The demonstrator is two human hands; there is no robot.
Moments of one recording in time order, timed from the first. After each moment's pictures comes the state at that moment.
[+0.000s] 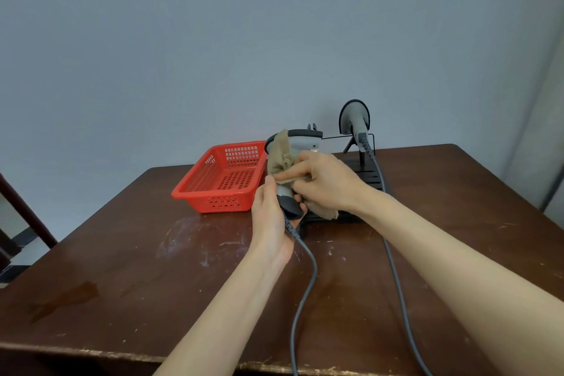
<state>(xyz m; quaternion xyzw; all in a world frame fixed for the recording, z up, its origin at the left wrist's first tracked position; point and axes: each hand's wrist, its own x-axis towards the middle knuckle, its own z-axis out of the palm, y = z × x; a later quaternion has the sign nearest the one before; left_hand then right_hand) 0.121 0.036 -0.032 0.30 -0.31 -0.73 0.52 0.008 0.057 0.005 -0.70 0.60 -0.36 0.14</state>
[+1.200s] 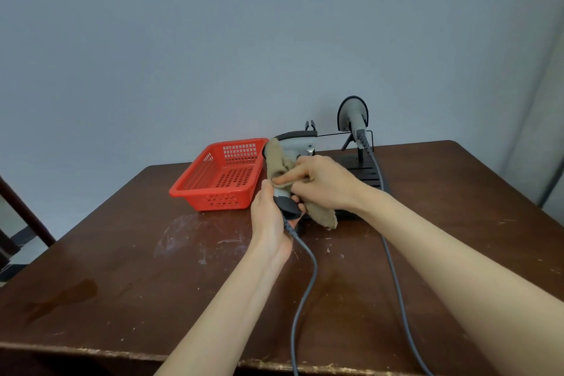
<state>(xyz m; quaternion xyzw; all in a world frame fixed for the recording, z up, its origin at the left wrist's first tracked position) 0.117 0.034 -0.036 0.34 -0.27 -0.74 0.51 0.006 0.055 0.000 -0.68 0.64 -0.32 0.16</state>
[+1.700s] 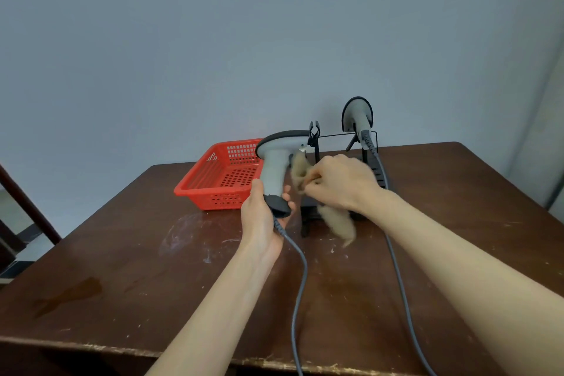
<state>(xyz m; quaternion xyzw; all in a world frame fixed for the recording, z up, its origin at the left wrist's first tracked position) 0.134 0.028 -0.032 0.33 -0.26 -0.74 0.53 0.003 0.061 0.001 -0.64 0.72 -0.24 0.07</state>
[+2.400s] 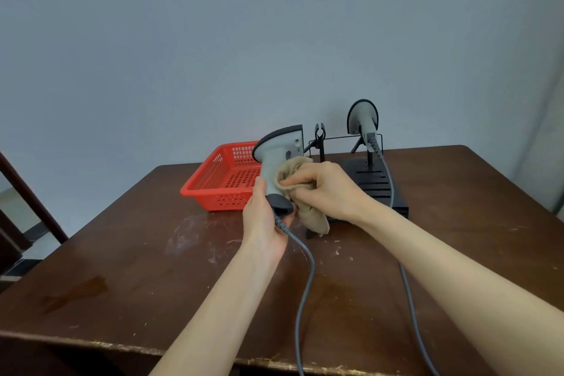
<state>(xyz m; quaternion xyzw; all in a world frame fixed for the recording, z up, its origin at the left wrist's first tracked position) 0.141 0.027 -0.028 0.34 -0.23 -0.75 0.52 0.023 0.060 -0.008 -0.69 0.57 -0.43 0.16</state>
